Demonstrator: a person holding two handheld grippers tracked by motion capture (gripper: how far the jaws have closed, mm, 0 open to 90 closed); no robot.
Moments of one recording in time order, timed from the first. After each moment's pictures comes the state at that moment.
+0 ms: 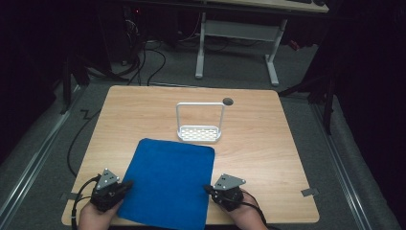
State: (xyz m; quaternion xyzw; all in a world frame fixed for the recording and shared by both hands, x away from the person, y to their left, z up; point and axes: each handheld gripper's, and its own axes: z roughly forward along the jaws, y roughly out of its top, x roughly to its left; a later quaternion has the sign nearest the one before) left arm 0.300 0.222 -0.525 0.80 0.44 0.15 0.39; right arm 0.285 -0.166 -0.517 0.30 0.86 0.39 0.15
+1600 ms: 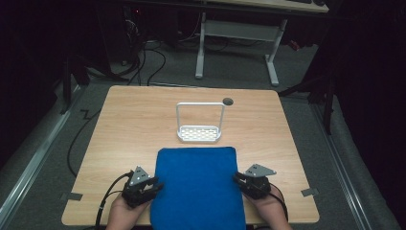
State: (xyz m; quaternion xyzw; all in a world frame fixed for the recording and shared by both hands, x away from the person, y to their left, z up) left arm 0.317 0.142 -0.533 0.82 0.38 0.12 0.40; right arm 0.309 -0.252 -0.522 0.41 0.82 0.36 0.20
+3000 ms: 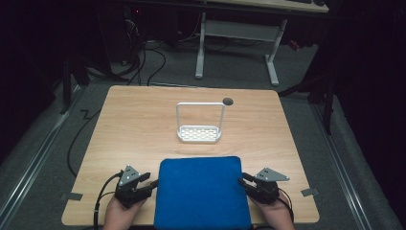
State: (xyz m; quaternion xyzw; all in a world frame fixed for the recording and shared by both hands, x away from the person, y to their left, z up) left arm 0.315 0.163 -0.528 0.78 0.42 0.13 0.44; right arm 0.292 -0.275 -0.523 0.43 0.78 0.40 0.19
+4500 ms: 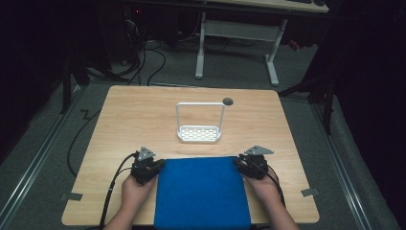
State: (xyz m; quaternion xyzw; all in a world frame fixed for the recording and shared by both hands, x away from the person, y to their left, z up) left arm 0.379 0.129 -0.536 0.79 0.44 0.12 0.41; right arm 0.371 -0.261 -0.528 0.48 0.78 0.35 0.20
